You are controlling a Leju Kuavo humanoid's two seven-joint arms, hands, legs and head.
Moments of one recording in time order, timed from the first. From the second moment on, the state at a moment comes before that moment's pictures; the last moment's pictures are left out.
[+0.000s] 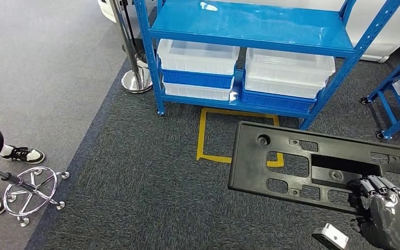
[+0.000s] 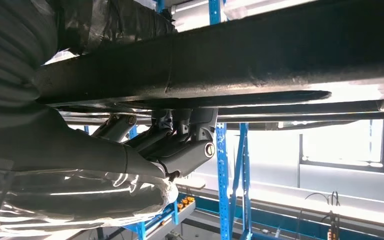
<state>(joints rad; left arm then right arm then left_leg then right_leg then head) 0.05 -0.10 0.84 -0.24 -0.75 -0.03 0.01 0.13 -0.63 0.19 -1.80 1.07 -0.27 -0.05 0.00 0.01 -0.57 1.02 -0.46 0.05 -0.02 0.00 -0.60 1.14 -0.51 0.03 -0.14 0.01</state>
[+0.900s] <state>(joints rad) 0.07 -0.13 0.88 -0.31 -0.82 -0.09 0.00 0.18 -0.62 0.17 -1.81 1.04 -0.25 -0.02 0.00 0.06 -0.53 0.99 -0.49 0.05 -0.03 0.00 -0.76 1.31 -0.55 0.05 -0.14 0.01</state>
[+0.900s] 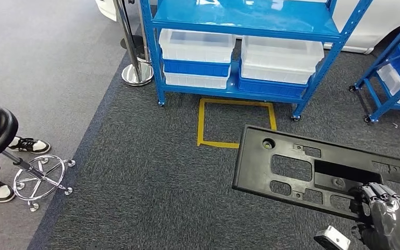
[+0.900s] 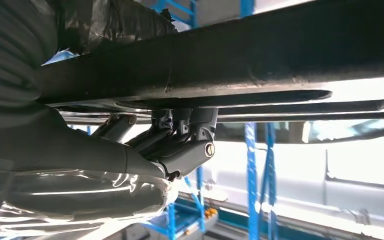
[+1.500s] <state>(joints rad) 0.15 -0.25 0.95 -0.62 -0.92 -0.26 0.08 0.23 -0.63 0.14 -1.85 1.05 -0.24 0.01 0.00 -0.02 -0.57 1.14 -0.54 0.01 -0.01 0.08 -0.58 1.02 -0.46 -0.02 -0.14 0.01</state>
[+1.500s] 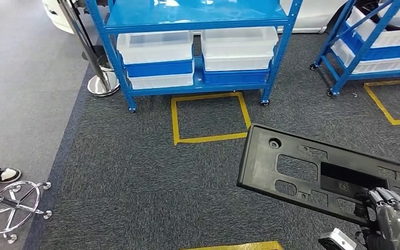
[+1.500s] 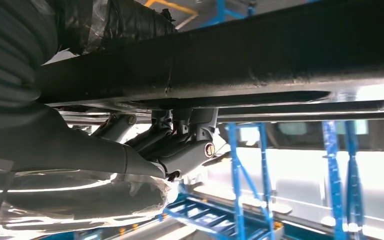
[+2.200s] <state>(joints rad) 0.14 -0.33 1.19 -0.86 -1.23 -0.40 0.09 0.07 -0.52 0.29 -1.82 1.12 -0.18 0.03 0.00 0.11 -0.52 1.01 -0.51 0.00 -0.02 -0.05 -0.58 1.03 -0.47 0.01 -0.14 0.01</state>
